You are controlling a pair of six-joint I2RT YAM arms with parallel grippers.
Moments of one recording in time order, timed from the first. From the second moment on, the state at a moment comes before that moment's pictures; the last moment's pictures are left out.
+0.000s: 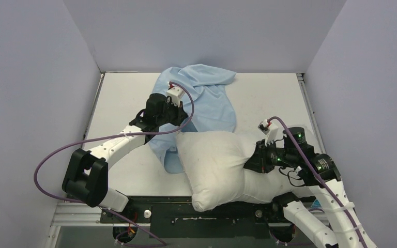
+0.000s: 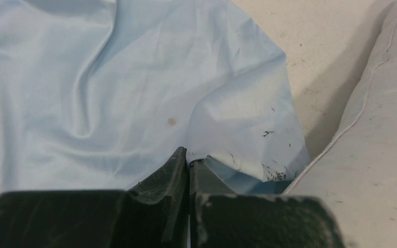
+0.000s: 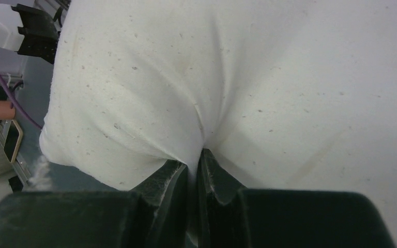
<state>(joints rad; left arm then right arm) -0.48 1.47 0.97 0.06 0.22 -0.14 0.36 0.69 0.96 -1.04 -0.60 0.20</state>
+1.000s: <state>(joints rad) -0.48 1.38 0.98 -0.04 0.40 -0.14 0.42 0.86 0.97 -0.87 -0.25 0.34</state>
